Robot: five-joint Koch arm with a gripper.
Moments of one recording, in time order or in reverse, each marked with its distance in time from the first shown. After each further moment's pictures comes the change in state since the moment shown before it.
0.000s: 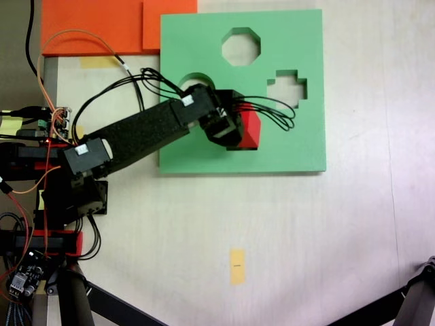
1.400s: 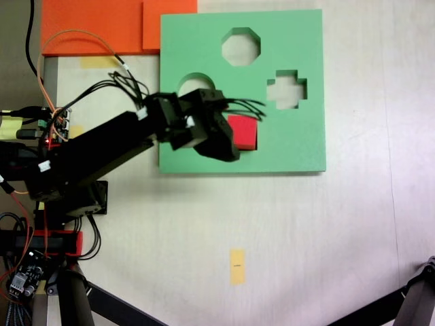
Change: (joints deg) arm 5.0 17.0 -5.5 8.1 -26.5
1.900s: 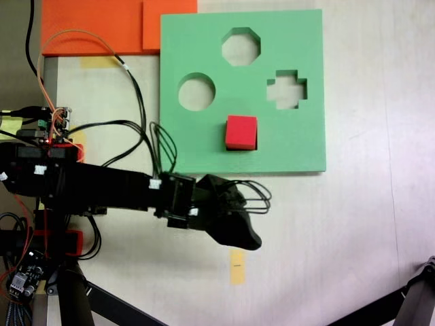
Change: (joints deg) arm 29.6 6.8 26.1 -23.7 -42.9
